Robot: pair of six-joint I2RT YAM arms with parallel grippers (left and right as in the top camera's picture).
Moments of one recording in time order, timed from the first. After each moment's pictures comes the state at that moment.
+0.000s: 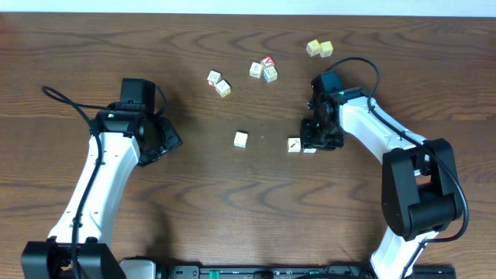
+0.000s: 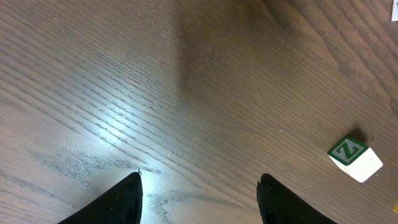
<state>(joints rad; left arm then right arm) -0.04 1.46 1.08 -0.94 0.03 -0.59 0.29 1.94 1.27 -0.84 -0.18 0.35</state>
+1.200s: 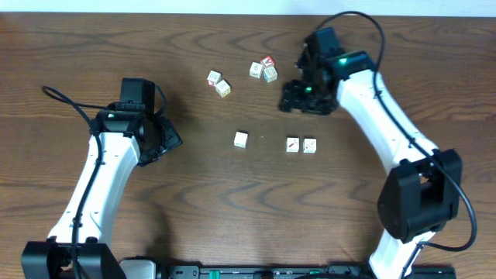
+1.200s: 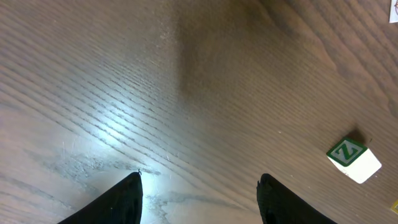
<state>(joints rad) -0.04 1.46 1.08 -0.94 0.04 -0.59 0.35 1.94 1.65 -0.99 -0.25 0.38</state>
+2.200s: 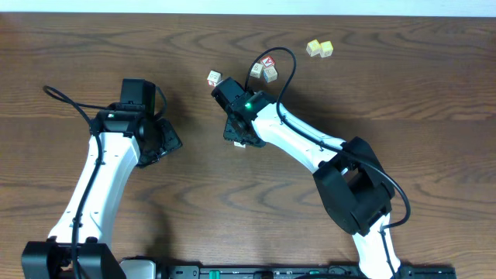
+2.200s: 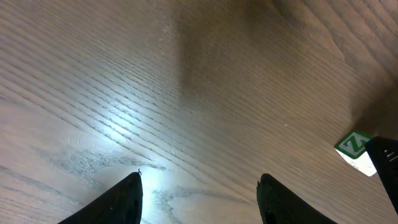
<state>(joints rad) -0.04 1.46 1.08 -0.96 0.04 -0.57 0.73 2.17 1.65 -0.82 0.06 0.96</state>
